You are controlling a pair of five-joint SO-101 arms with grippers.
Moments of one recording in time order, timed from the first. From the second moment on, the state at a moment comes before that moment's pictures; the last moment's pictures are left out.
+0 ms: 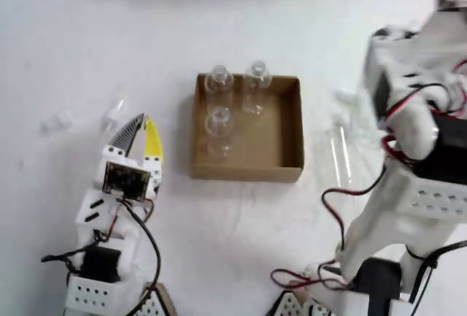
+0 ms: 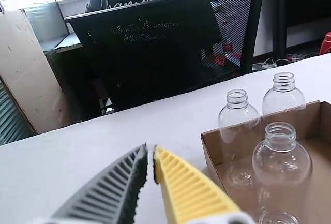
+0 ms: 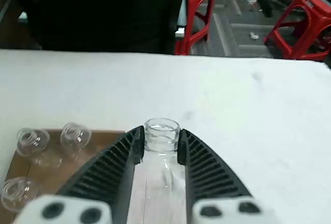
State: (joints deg) left arm 2.9 -103.7 97.1 23.3 -10.7; right arm 4.7 -15.7 -41.6 96.4 8.9
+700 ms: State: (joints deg) left arm 3.1 -103.7 97.1 23.3 -10.8; right arm -8.9 -34.8 14.1 62.1 8.9
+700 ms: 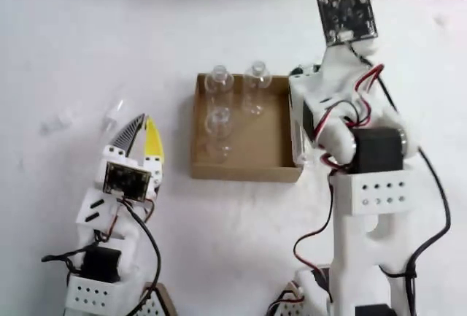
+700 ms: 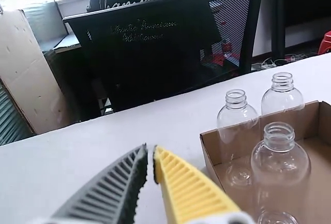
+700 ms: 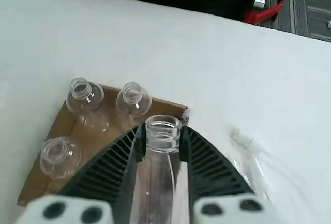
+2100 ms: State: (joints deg) left arm 3.0 -103.7 97.1 23.3 -10.8; right arm -9.1 -15.5 64.9 -44.7 2.0
